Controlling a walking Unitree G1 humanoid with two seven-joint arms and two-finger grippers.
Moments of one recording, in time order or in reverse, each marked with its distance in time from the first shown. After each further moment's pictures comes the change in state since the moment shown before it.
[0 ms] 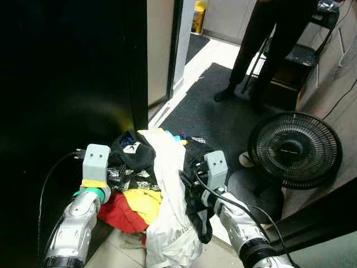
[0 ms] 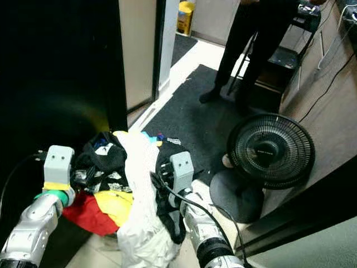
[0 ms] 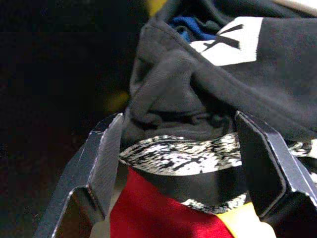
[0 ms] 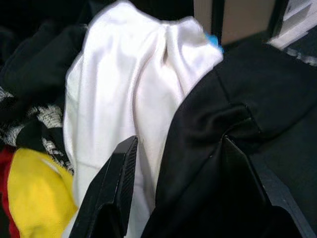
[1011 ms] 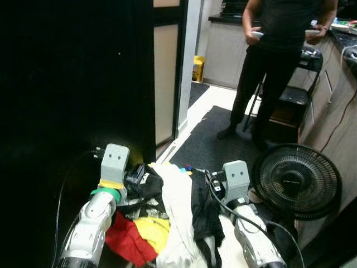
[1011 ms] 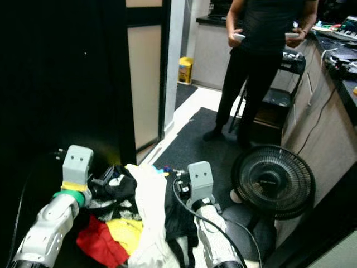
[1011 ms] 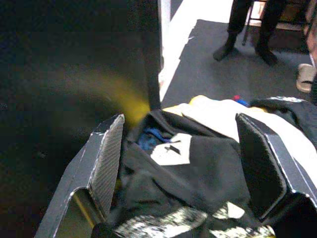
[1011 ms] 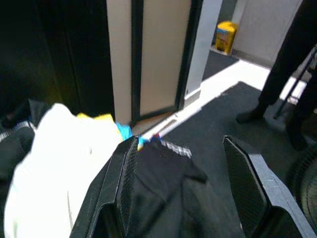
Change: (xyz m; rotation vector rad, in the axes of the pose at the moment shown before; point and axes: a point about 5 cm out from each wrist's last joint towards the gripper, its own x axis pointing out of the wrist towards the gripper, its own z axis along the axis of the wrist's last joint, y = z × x) left arm 0.002 -0.038 0.002 0.003 -0.035 -0.139; right arm -0.037 -0.030 -0.003 -0.164 -0.083 -0.336
